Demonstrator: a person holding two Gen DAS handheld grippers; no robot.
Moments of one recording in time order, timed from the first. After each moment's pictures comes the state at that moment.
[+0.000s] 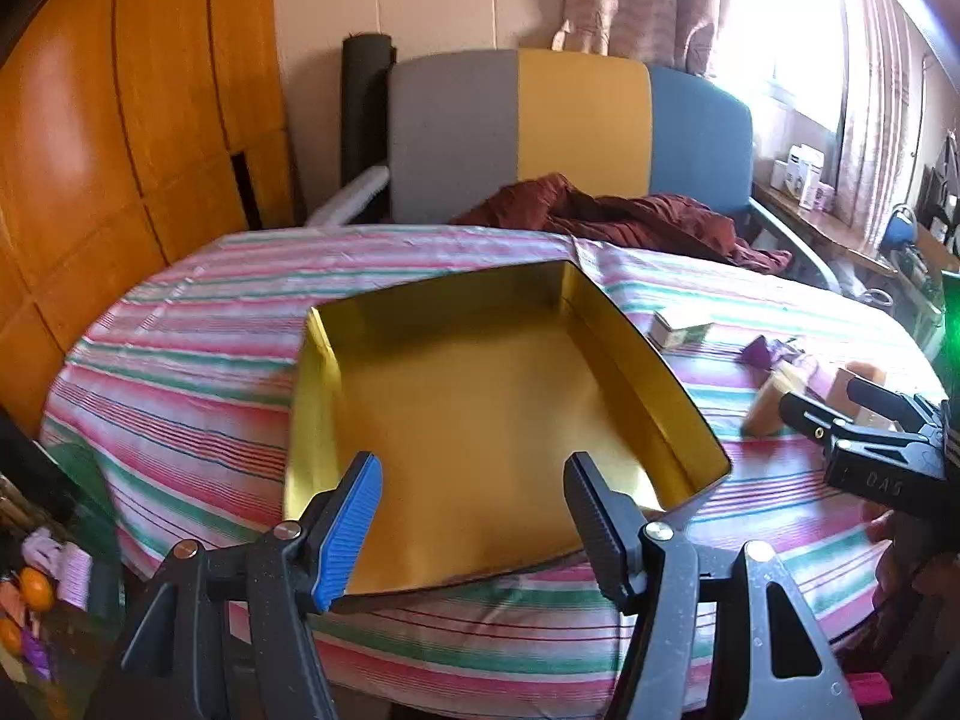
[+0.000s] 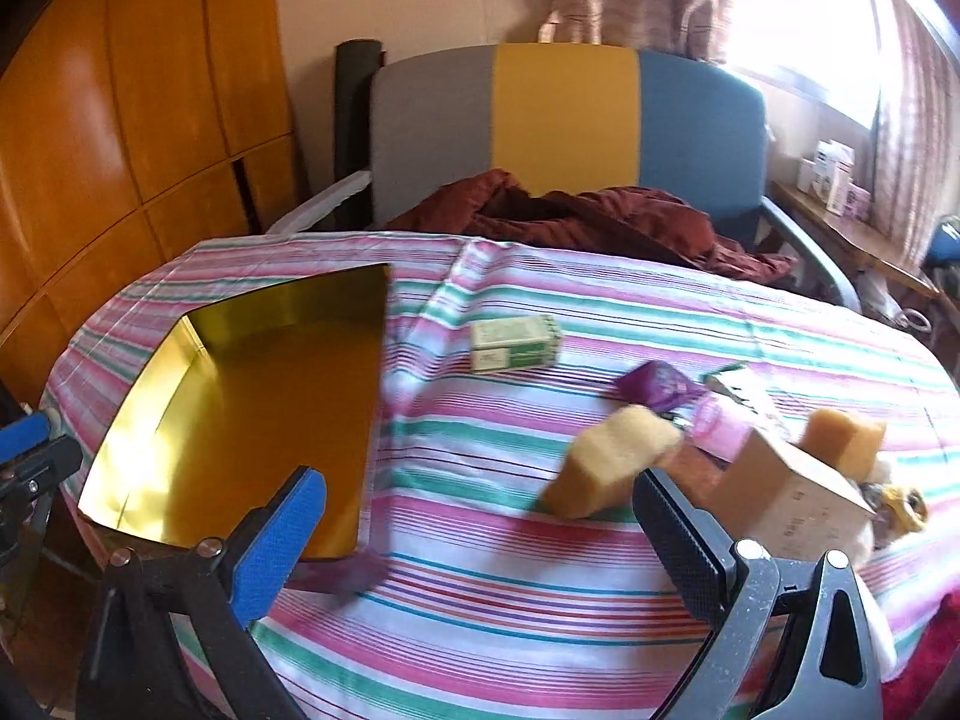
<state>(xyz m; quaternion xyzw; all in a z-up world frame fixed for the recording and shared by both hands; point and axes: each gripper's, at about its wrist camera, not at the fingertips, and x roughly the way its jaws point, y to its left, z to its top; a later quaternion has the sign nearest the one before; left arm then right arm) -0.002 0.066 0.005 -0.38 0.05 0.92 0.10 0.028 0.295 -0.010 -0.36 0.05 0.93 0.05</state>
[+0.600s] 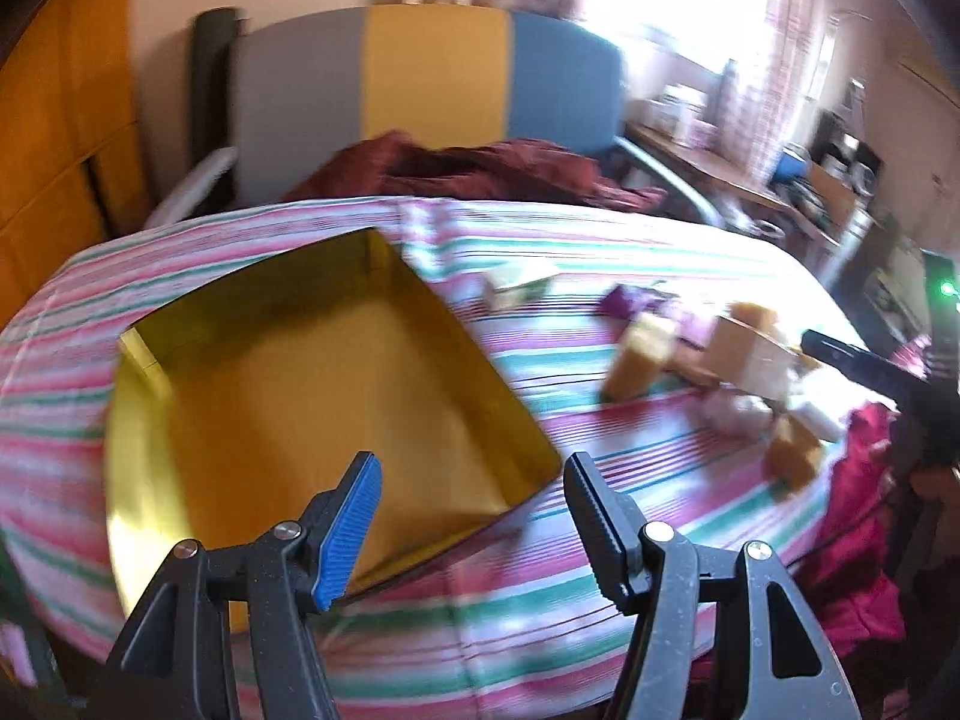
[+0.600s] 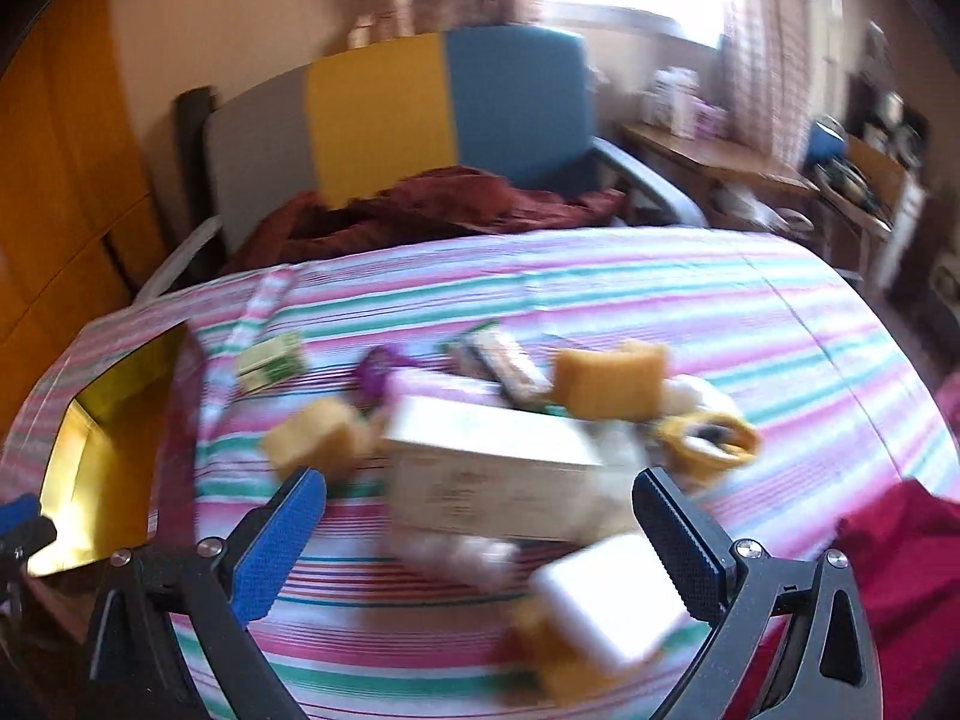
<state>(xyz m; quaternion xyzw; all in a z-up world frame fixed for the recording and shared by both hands) -0.017 0.150 -0.001 -0.43 0.07 0.86 0.27 0.095 0.445 0.005 -0.37 0.13 0.90 0.20</state>
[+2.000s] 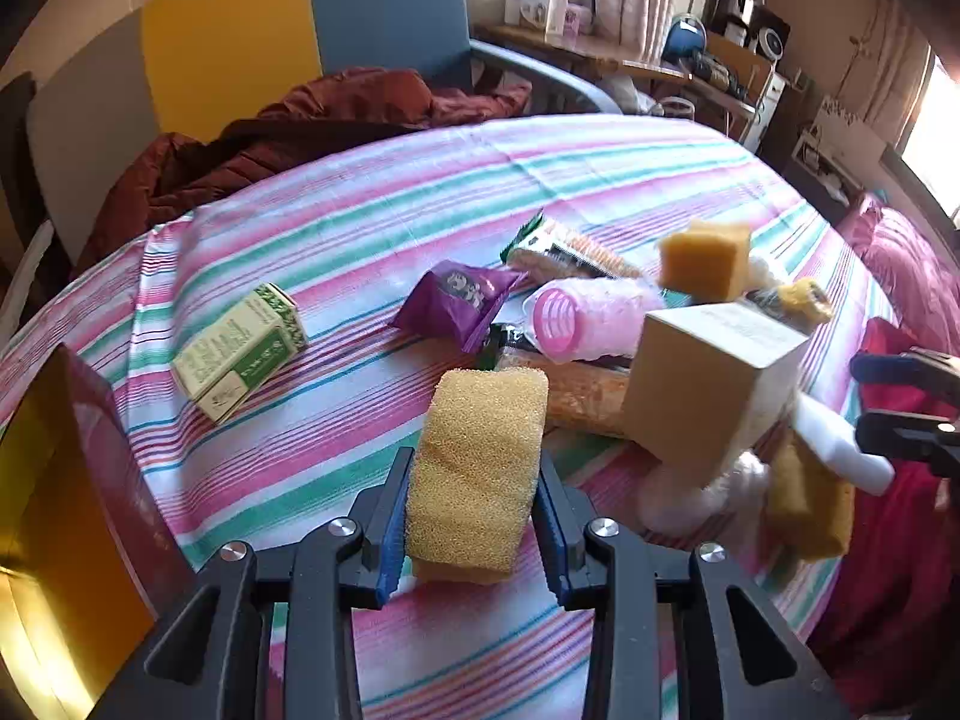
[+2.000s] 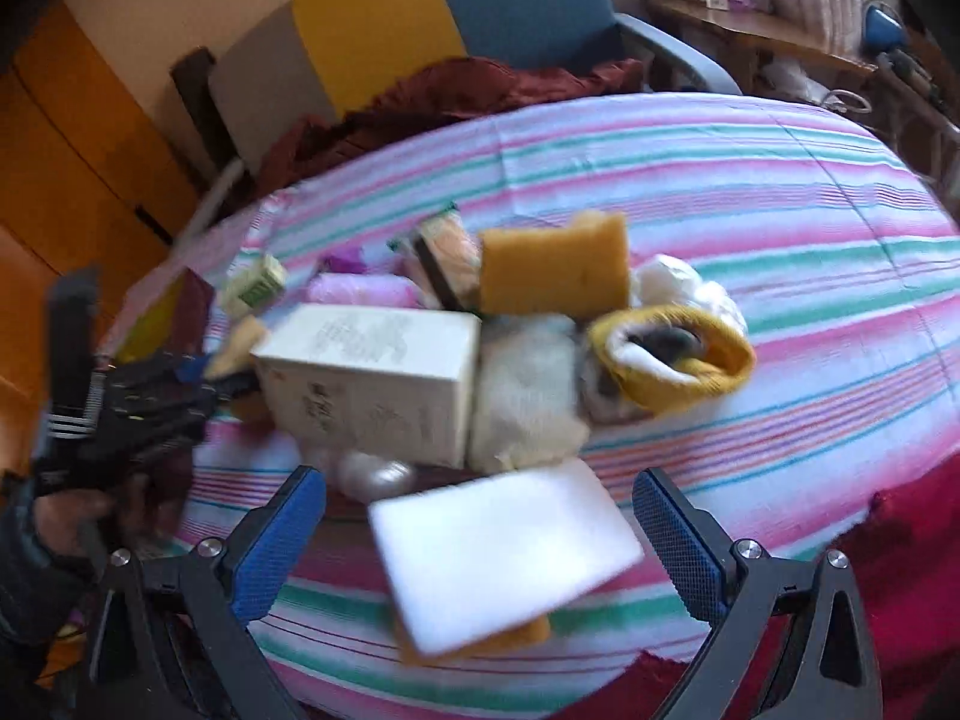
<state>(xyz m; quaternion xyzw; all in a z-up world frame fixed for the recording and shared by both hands) -0.073 0.337 -0.063 -0.46 0.18 0.79 0.37 0.109 0.524 -0.038 -0.47 0.22 0.85 0.09</state>
